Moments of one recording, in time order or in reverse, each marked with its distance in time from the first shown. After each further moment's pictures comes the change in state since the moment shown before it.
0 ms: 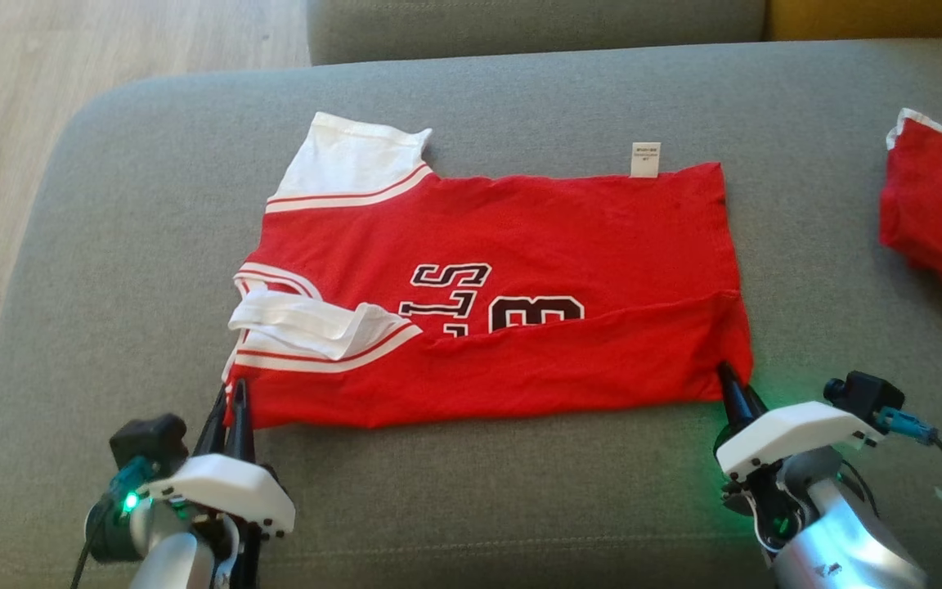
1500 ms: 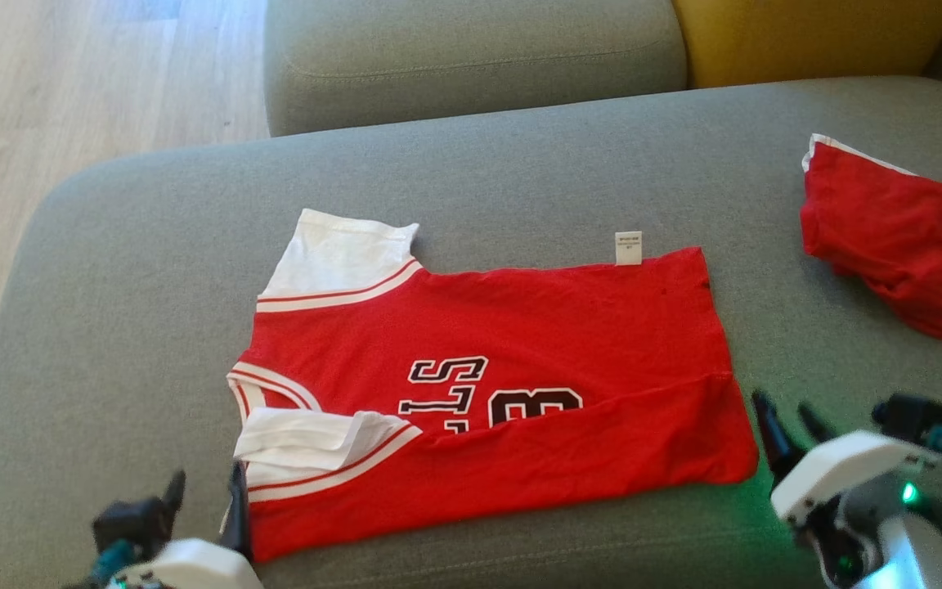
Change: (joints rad) left arm 0.218 0.075 -0.021 -0.129 0.035 0.042 0.054; right arm 0.225 -0.004 -0.250 -0.331 -0.356 0.000 0.239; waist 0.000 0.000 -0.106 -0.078
